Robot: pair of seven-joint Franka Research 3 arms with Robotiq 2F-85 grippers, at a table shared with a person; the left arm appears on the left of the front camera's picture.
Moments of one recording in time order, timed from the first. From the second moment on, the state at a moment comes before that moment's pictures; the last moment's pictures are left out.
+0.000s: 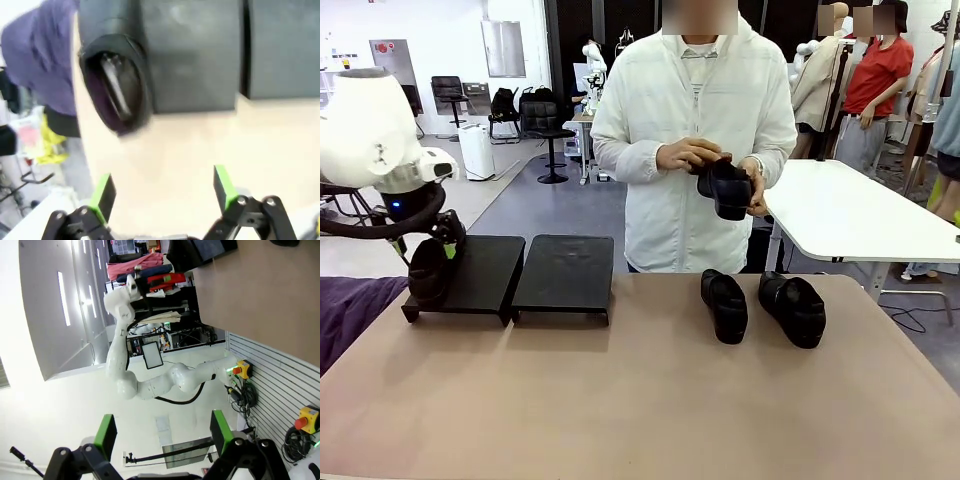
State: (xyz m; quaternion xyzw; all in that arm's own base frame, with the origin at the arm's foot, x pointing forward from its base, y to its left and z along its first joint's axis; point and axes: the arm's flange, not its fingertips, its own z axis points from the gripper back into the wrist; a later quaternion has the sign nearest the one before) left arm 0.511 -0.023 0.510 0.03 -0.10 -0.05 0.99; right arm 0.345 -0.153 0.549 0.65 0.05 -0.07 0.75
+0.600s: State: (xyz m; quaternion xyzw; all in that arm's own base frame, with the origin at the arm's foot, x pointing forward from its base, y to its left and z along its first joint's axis) left arm 0.250 0.035 0.533 -0.23 -0.08 -0.23 0.94; right arm 0.345 -0.153 0.549 0.65 0.05 -0.07 0.75
